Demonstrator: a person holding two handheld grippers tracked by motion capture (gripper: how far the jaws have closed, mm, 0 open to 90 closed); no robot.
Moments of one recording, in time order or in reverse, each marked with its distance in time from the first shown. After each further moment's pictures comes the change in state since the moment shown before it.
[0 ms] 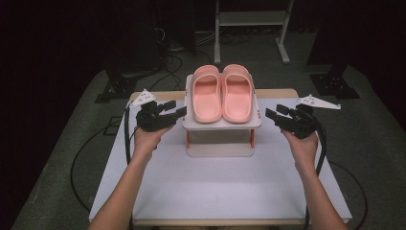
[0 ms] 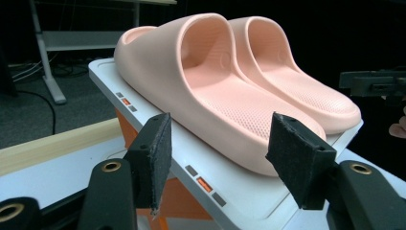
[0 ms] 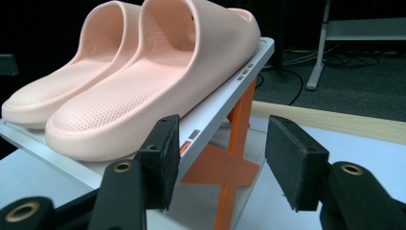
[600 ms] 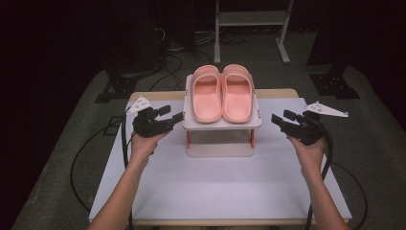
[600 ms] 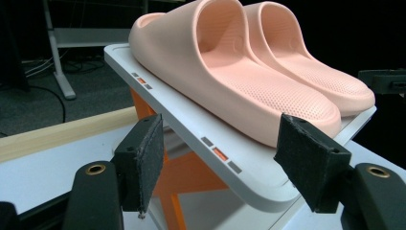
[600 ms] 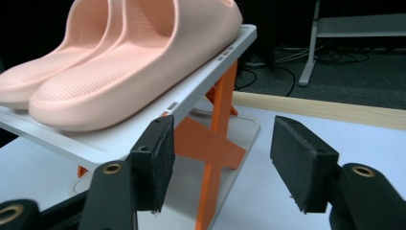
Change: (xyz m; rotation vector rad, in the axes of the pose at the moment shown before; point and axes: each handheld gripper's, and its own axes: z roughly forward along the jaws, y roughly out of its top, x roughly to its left) left arm 0.006 -0.018 -0.009 0.001 0.033 -0.009; right arm -0.013 -0.017 -0.014 -0.002 -0.024 0.012
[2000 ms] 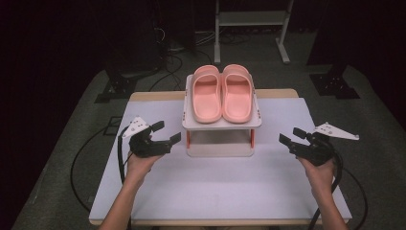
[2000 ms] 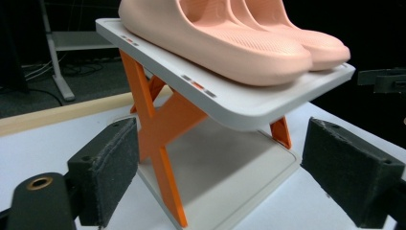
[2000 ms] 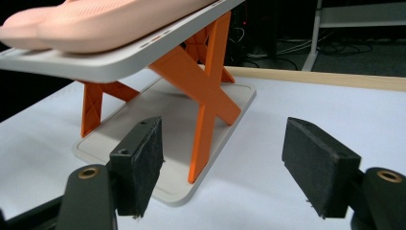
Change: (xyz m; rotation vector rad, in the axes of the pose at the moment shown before) left arm -0.017 -0.046 -0.028 -0.016 -0.008 0.034; right arm -0.011 -0.050 -0.032 0.014 0.015 -0.012
